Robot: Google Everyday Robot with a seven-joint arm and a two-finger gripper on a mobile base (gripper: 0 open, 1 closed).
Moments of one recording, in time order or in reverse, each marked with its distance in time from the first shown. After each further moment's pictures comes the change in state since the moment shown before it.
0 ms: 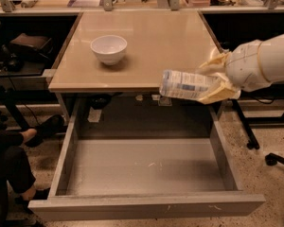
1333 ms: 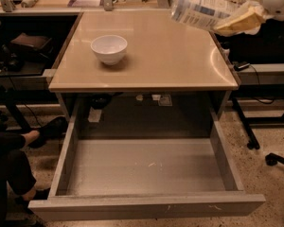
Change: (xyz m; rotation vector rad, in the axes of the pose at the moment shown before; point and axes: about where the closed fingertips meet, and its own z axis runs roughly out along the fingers) arm -0.059 -0.122 -0.085 0.159 -0.170 -0.066
